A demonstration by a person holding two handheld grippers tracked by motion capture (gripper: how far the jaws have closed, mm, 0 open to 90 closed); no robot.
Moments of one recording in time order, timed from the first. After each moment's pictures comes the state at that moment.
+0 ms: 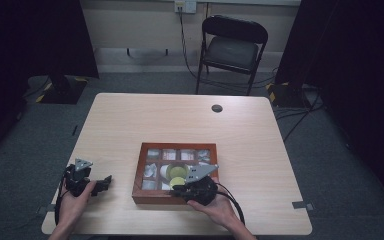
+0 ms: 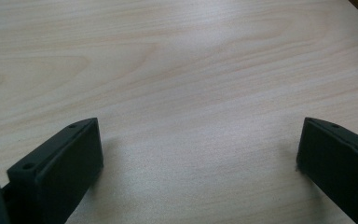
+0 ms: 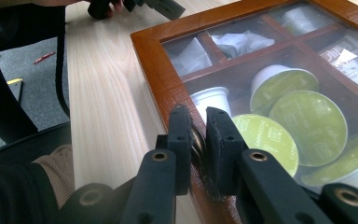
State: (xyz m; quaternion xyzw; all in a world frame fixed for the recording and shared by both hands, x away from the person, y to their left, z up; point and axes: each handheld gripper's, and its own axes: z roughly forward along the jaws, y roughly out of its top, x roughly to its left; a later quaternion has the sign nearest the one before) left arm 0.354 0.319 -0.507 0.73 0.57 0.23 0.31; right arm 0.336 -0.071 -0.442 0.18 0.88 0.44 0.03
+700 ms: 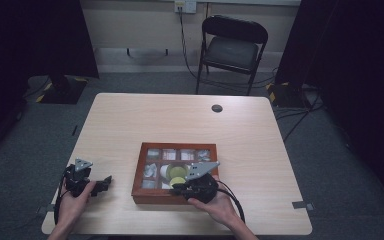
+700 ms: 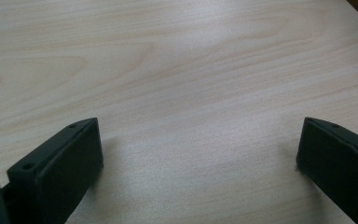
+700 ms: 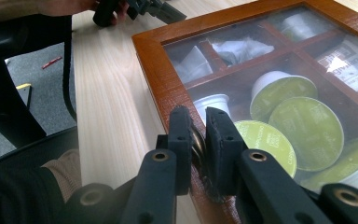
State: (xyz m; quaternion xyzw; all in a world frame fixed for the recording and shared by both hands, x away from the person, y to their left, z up) left arm 0.353 0.320 -0.507 0.73 0.57 0.23 0.31; right arm 0.339 -0.072 -0.436 0.19 0.87 0.45 0.02
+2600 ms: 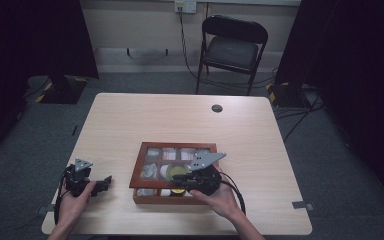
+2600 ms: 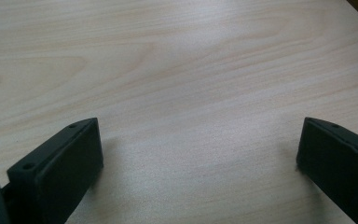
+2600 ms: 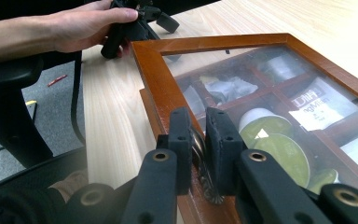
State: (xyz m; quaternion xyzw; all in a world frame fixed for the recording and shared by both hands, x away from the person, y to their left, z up) left arm 0.353 0.320 -0.507 0.73 0.57 0.23 0.31; right arm 0.347 -0.077 -0.406 0.19 0.86 0.48 0.02
